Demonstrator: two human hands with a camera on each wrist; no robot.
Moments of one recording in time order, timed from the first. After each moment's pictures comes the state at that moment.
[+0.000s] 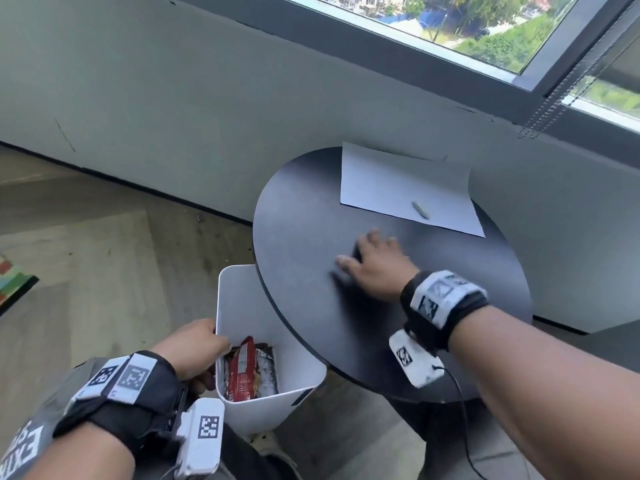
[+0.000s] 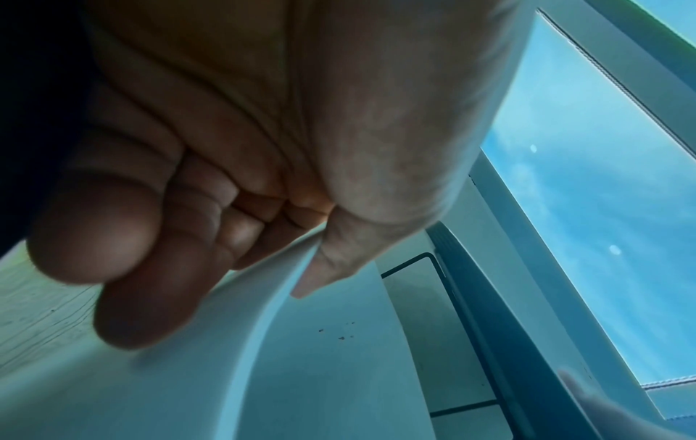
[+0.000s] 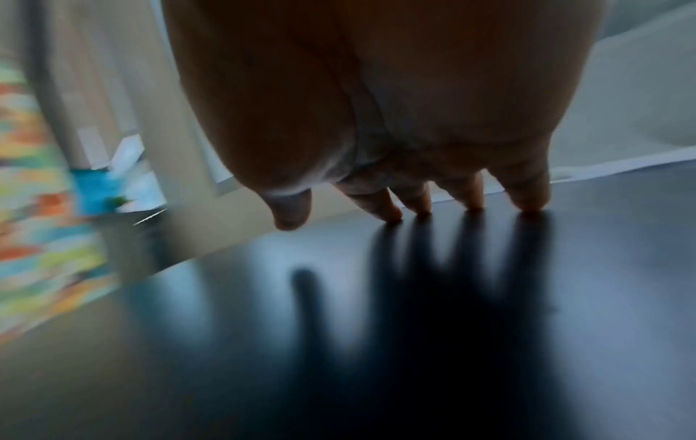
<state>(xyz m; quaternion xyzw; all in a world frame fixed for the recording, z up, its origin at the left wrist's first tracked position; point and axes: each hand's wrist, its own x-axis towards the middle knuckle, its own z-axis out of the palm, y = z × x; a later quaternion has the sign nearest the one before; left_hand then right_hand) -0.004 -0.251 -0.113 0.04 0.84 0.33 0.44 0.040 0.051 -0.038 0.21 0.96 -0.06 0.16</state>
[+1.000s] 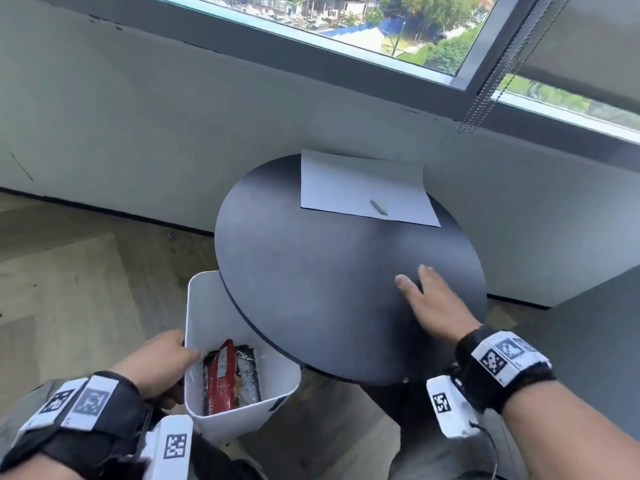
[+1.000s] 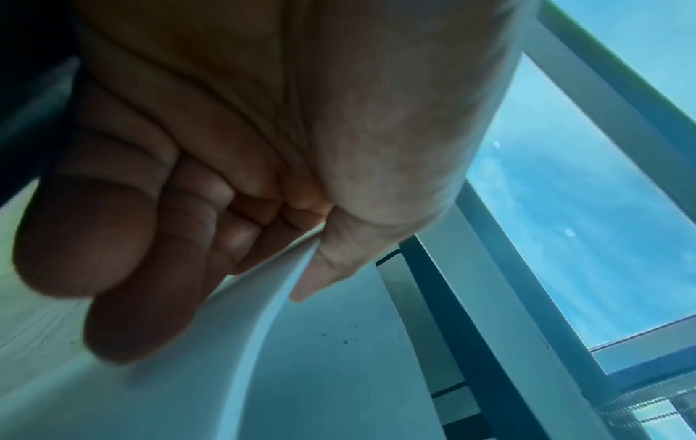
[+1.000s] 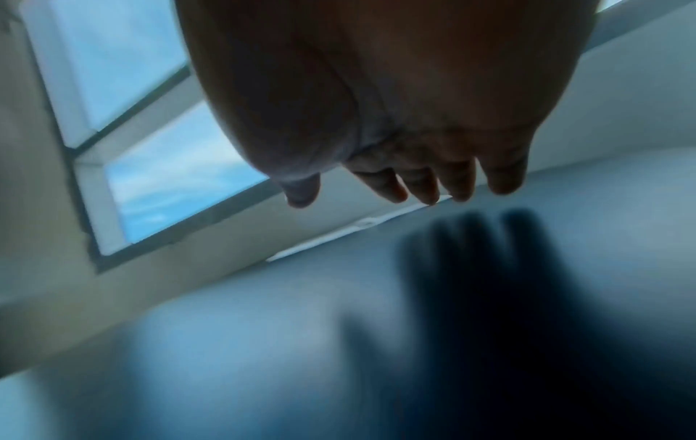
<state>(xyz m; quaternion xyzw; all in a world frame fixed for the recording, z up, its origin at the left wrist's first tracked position) 0.007 -0.250 -0.106 0.08 0.87 0.31 0.39 0.173 0.114 -0.027 0.37 0.91 -0.20 0.07</state>
